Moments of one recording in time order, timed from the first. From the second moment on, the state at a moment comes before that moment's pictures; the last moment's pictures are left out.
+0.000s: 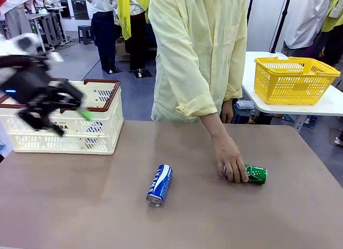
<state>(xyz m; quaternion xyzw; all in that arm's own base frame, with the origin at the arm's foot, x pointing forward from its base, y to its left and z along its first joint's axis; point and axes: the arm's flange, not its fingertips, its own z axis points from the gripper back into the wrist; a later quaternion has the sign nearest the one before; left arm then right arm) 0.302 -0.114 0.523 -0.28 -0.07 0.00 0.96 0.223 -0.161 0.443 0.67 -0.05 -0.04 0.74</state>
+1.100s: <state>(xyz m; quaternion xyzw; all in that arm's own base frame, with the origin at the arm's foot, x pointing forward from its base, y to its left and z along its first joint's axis) 0.283 0.033 0.530 -0.34 -0.06 0.09 0.93 0.223 -0.161 0.443 0.67 -0.05 -0.04 0.74</state>
